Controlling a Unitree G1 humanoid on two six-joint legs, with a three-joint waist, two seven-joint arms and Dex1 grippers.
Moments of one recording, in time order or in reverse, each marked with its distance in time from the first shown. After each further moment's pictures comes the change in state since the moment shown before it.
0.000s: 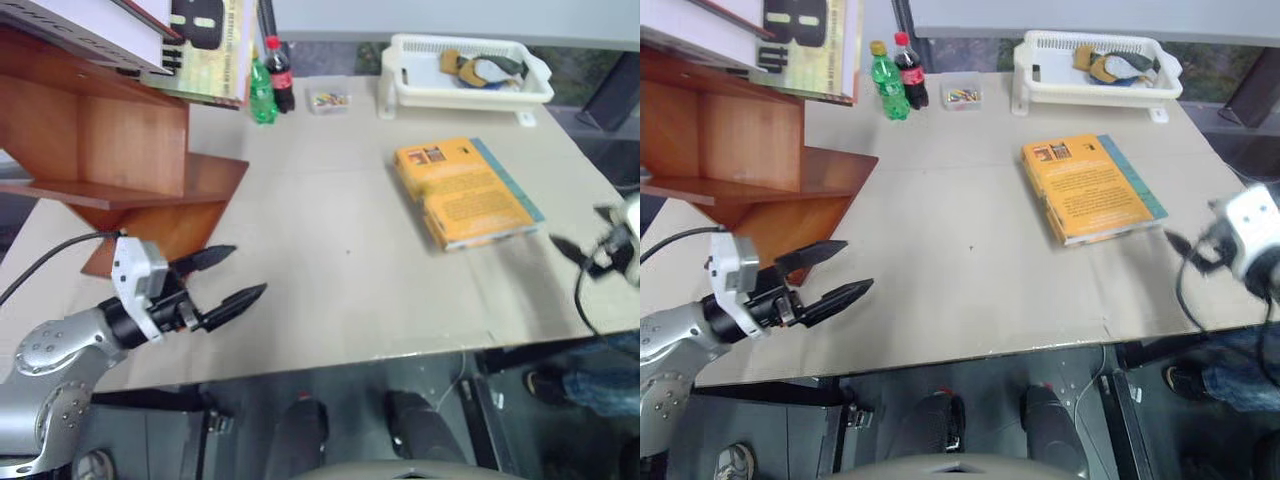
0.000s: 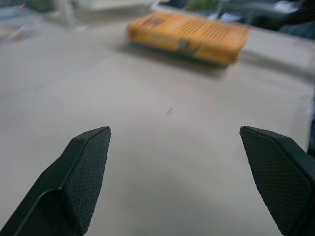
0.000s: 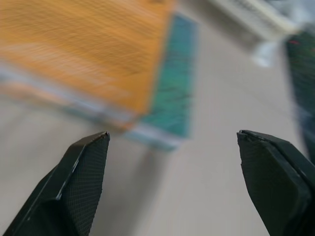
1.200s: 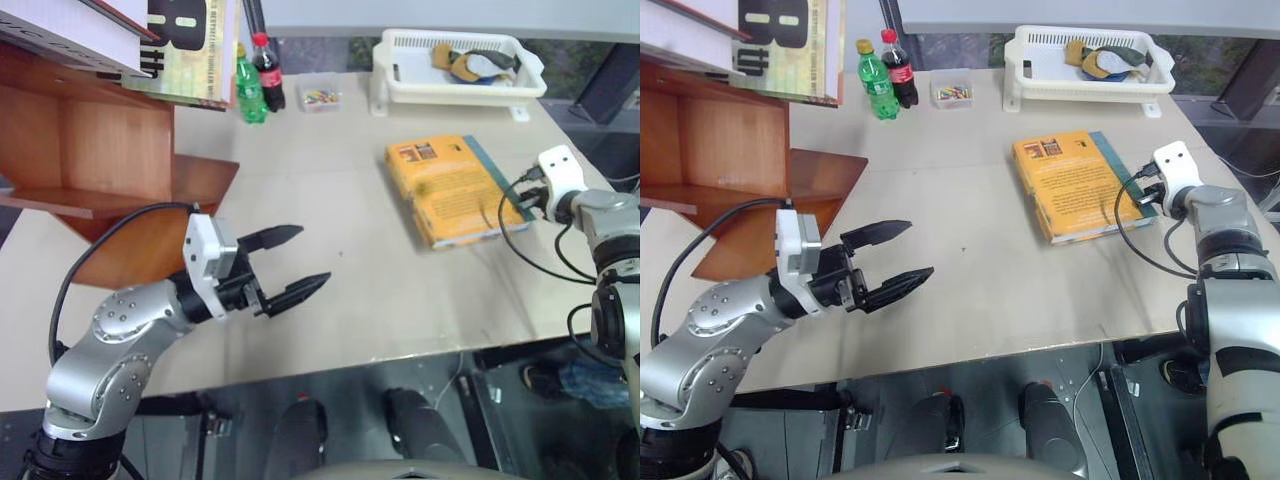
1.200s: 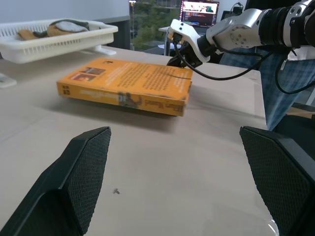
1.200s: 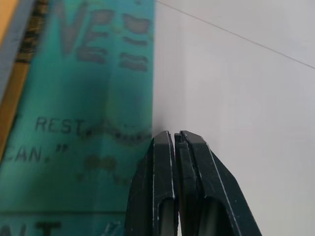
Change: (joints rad) left arm -0.170 -0.030 -0.202 -0.093 -0.007 0.025 0.125; right arm -0.858 0.202 0.323 1.270 -0.307 -0.289 0.029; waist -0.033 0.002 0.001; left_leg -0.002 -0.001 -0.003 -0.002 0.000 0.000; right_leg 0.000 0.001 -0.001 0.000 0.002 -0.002
